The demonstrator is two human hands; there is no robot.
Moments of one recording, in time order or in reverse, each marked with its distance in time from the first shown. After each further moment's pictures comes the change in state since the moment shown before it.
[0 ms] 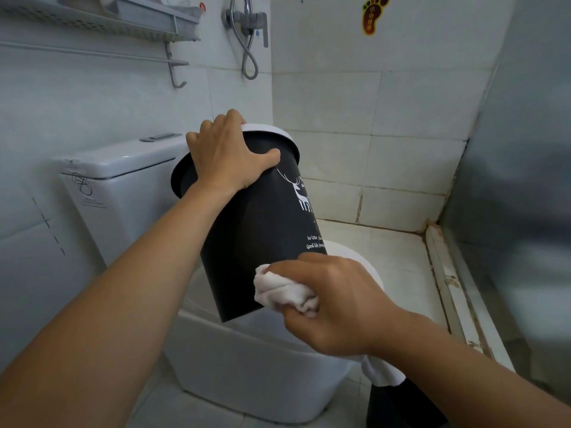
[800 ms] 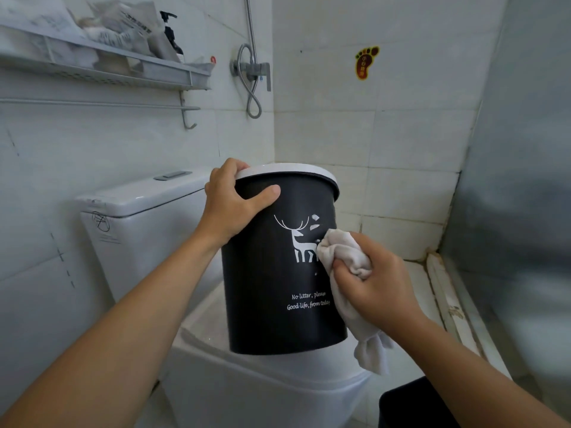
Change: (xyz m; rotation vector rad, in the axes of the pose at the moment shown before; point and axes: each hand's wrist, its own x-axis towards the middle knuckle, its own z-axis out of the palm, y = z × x) left_hand -0.018 -0.023 -0.010 -0.707 -0.108 -0.044; right_hand 0.014 0.056 -0.014 0.194 0.520 0.376
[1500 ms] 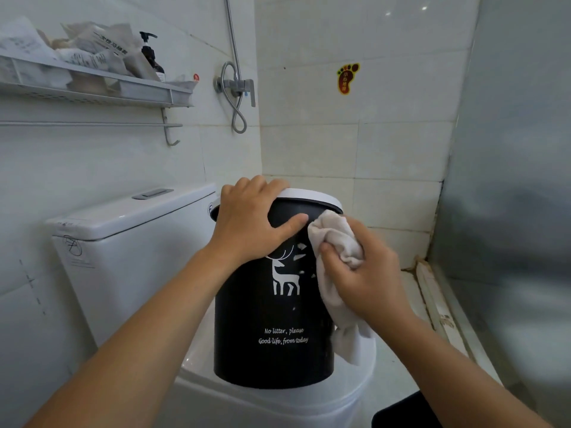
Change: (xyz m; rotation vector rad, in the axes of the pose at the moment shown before) left_hand -0.003 0.039 0.043 0.542 -0.029 0.507; right_hand 0.029 -0.003 -0.009 0.063 0.138 -0.061
